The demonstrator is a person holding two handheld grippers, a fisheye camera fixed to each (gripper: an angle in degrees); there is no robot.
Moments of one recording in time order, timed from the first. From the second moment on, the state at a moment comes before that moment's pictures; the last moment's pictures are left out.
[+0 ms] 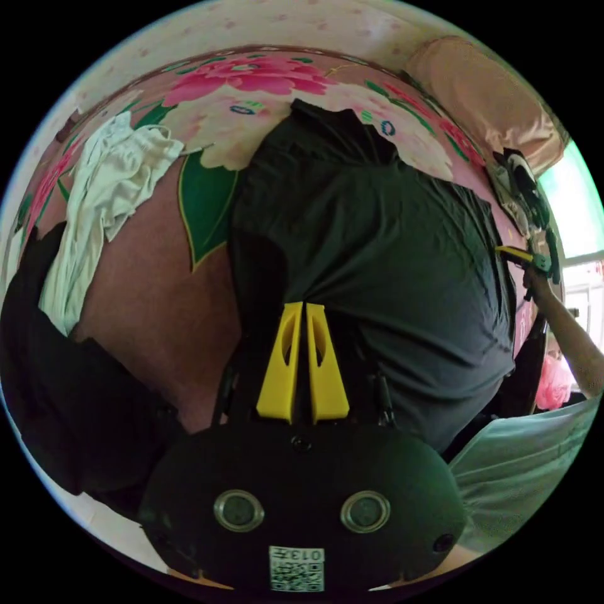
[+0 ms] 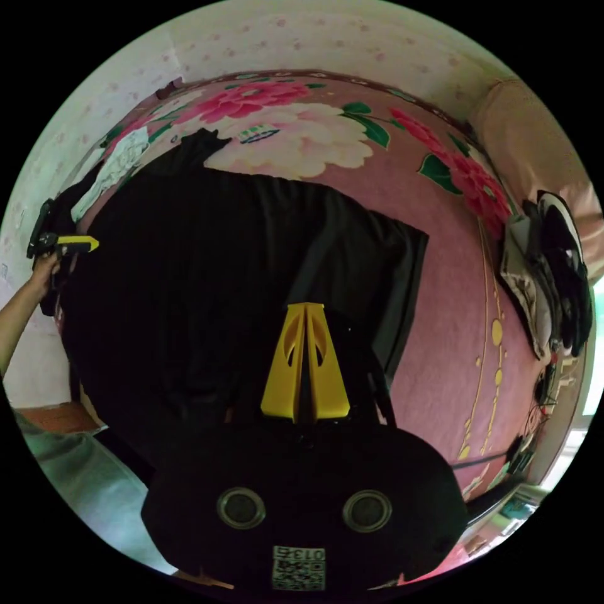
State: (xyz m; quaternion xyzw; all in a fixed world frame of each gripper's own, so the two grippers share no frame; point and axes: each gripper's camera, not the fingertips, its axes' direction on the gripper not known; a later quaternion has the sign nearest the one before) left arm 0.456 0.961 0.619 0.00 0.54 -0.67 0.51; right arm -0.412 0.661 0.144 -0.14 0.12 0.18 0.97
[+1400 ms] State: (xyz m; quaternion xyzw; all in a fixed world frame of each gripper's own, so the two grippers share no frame) left arm 0.517 0.862 0.394 -0.02 0.51 -0.60 0.61; right arm -0.578 0.881 0.101 -0.15 0.13 0.30 0.93
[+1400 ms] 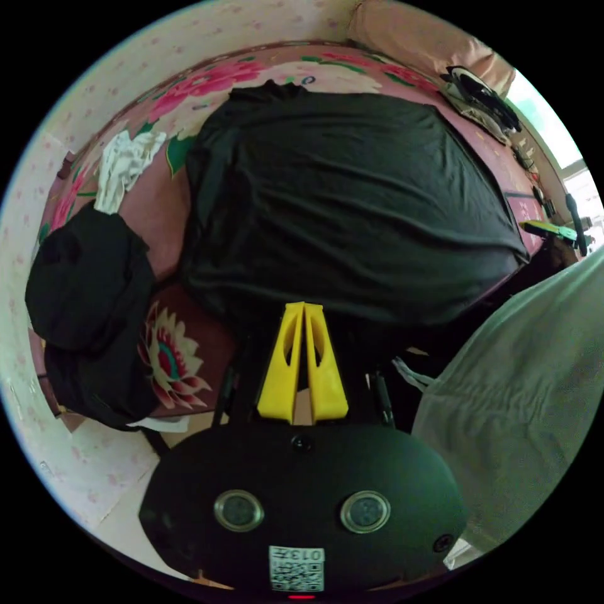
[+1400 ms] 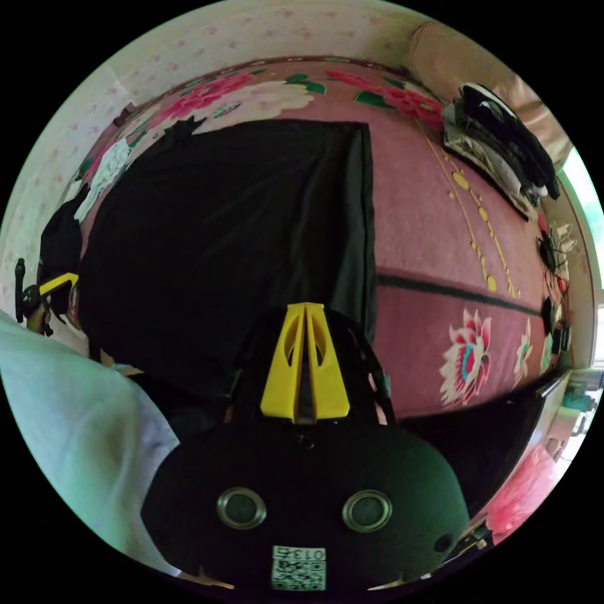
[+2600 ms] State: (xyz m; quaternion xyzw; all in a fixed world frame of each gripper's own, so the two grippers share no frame) left arm 0.736 0.920 0.465 0.01 0.67 -0.64 0.37; right arm -0.577 1.055 0.099 -0.14 0.04 0.30 0.94
